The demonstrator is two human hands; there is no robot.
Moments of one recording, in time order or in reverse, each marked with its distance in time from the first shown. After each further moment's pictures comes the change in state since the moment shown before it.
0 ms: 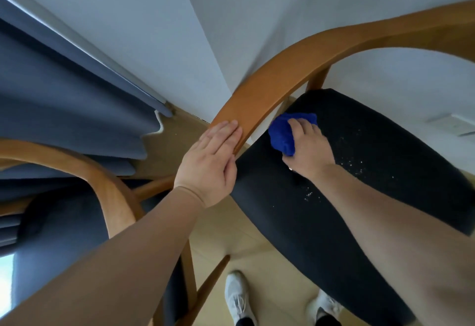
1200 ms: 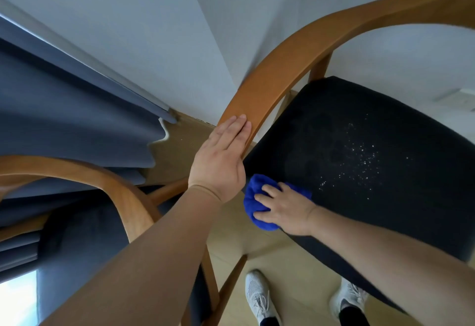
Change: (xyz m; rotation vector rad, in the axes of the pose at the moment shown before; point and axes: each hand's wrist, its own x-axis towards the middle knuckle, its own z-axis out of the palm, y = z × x) left_hand 0.002 -0.001 -0.004 -0.012 -0.009 0.025; right_hand -0.092 -0.067 0.057 -0.315 -0.423 -0.835
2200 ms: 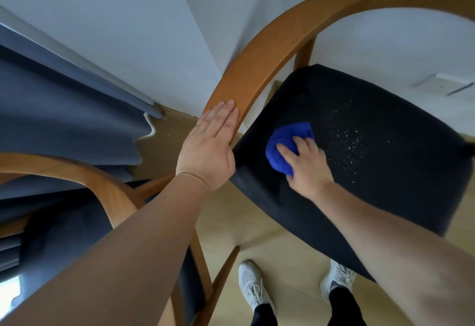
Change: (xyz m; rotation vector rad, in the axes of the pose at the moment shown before) left_hand 0.000 0.001 0.002 0.065 -0.040 0.044; right_hand -0.039 0.039 -0.002 0.271 0.183 0.848
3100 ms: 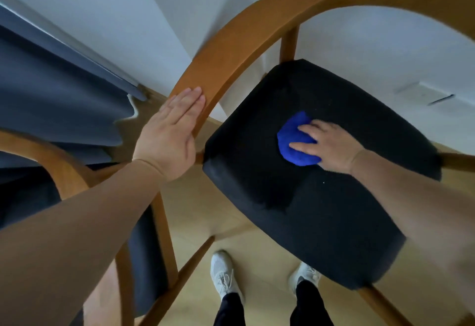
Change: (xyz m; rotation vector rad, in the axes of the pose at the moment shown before) left_hand -0.003 0.005 -0.002 0.040 0.002 -0.023; right_hand 0.011 0.138 -0.028 -0.300 0.084 -0.533
